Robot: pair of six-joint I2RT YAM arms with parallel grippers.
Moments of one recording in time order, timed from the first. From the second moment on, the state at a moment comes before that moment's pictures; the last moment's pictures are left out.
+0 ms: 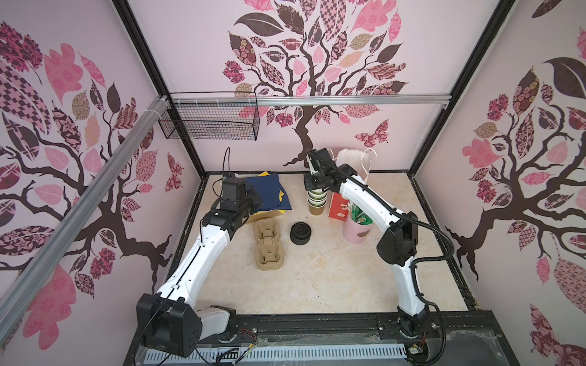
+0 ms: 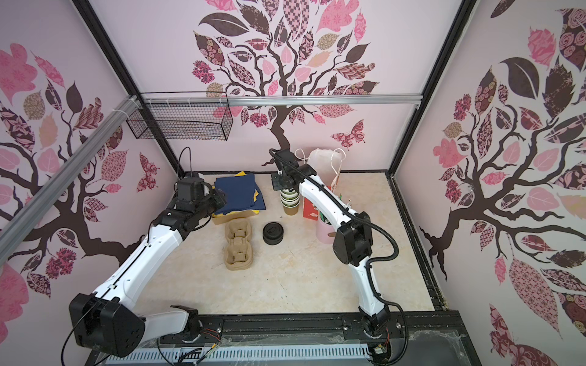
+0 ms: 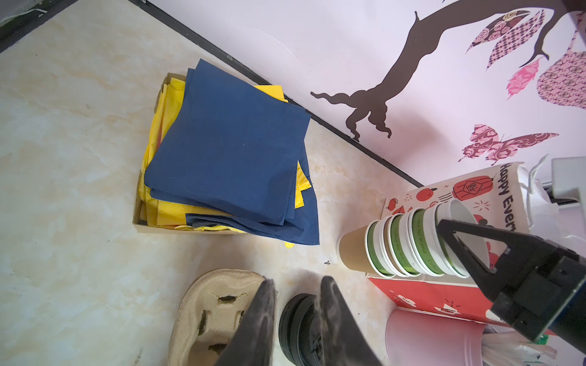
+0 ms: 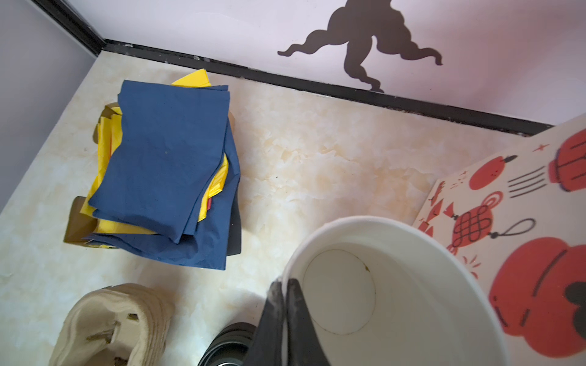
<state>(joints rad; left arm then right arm) -0.23 1.27 1.15 -0.44 -0.04 -0.66 0.60 2.18 2.22 -0.81 0.10 0.28</state>
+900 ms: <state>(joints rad) -0.27 1.41 1.06 -0.19 0.31 -0.83 0.68 2.11 2.15 -0.82 0.14 0.21</state>
